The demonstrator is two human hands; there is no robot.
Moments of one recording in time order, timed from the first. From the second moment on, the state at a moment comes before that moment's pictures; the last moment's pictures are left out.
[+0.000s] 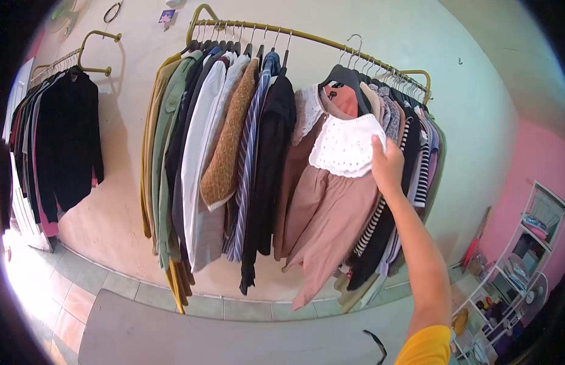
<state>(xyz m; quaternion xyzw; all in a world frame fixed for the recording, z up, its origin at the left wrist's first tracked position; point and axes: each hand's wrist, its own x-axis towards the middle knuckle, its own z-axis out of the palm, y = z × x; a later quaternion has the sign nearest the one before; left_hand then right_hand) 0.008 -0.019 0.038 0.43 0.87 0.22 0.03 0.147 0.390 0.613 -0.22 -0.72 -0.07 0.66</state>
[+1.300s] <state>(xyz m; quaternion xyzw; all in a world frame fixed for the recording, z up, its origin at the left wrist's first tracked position) -0.093 -0.218 0.207 0.30 0.29 0.57 0.71 0.389 0.023 0.357 -0.31 -0.69 0.46 0.47</state>
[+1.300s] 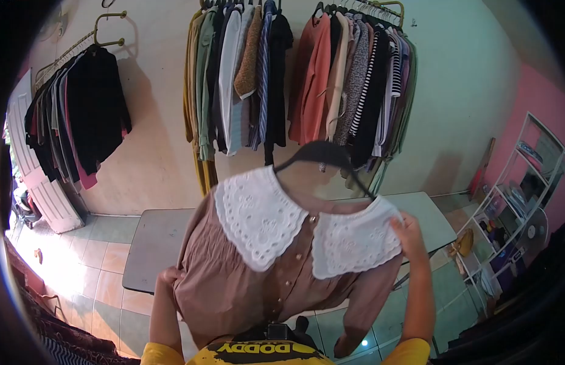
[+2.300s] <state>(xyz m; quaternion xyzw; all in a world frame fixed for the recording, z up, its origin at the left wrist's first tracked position) -0.028 -0.048 0.125 0.53 0.78 0.32 0.08 0.309 0.142 0.145 -0.36 -0.88 0.11 0.29</state>
